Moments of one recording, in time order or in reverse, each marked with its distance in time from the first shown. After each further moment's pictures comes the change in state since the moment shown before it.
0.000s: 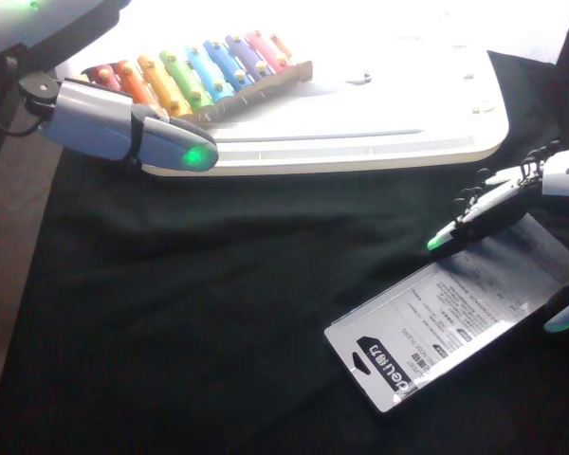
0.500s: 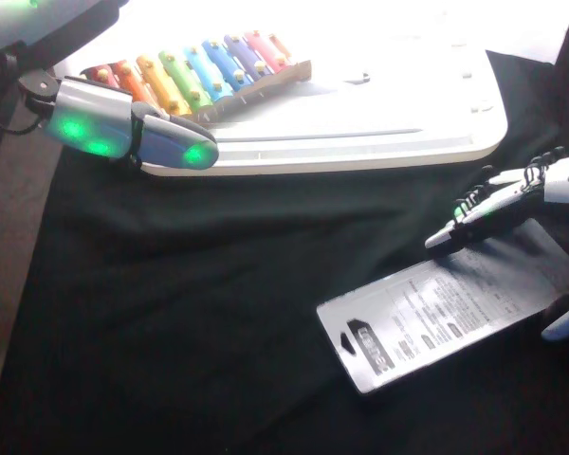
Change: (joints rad) left arm -0.003 0.000 0.003 0.002 0.001 0.000; right arm -0.013 0.000 0.000 -0.006 -0.003 -0.003
